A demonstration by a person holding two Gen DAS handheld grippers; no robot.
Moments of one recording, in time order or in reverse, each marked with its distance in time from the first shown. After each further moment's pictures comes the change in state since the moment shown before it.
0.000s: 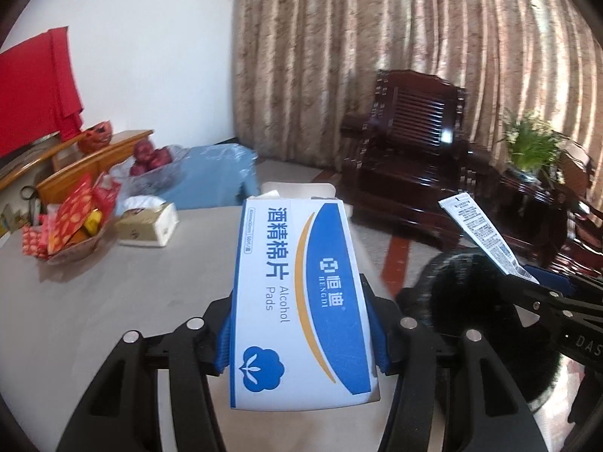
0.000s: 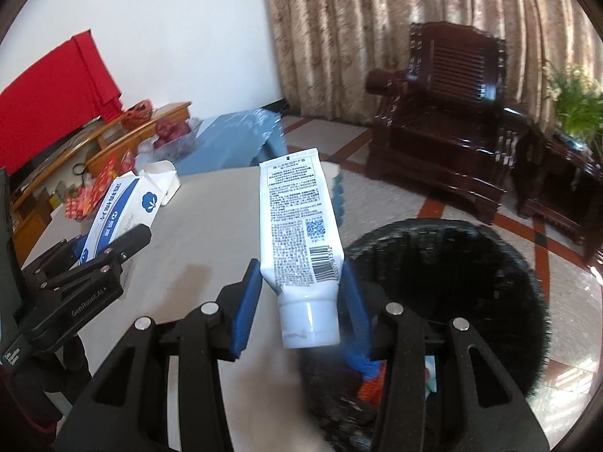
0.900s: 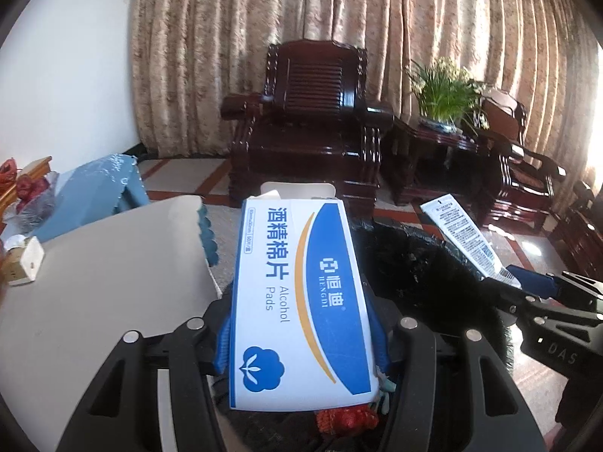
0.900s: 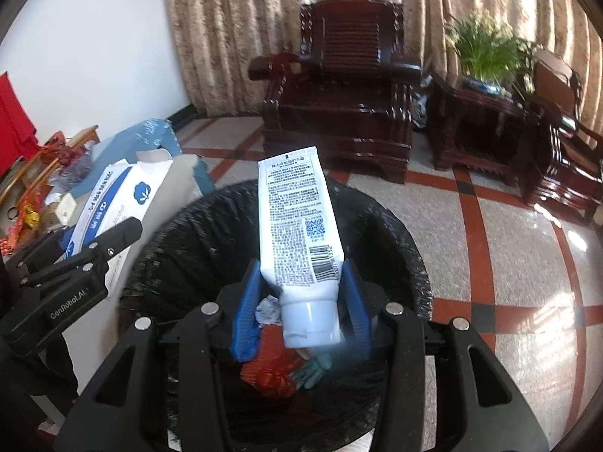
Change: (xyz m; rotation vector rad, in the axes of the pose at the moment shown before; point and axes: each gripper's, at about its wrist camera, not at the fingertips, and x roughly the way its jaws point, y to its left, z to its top) left arm 0.078 -0.186 -0.011 0.197 0.076 -0.270; right arm -0.003 -0.163 -0.062 0.203 0.038 -0.262
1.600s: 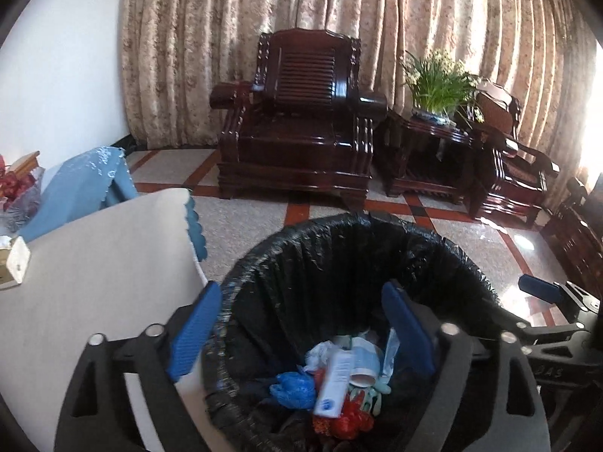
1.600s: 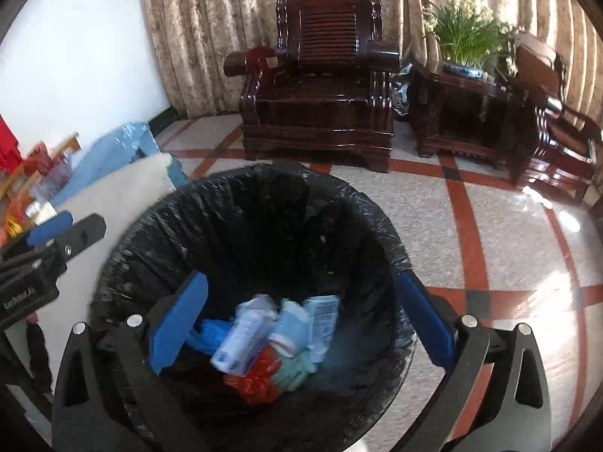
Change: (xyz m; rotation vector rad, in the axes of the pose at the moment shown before) left arm 0.003 0.010 0.005 -0.008 0.029 -0.038; right arm 0.013 -0.025 -0.005 0.070 0.003 -0.026
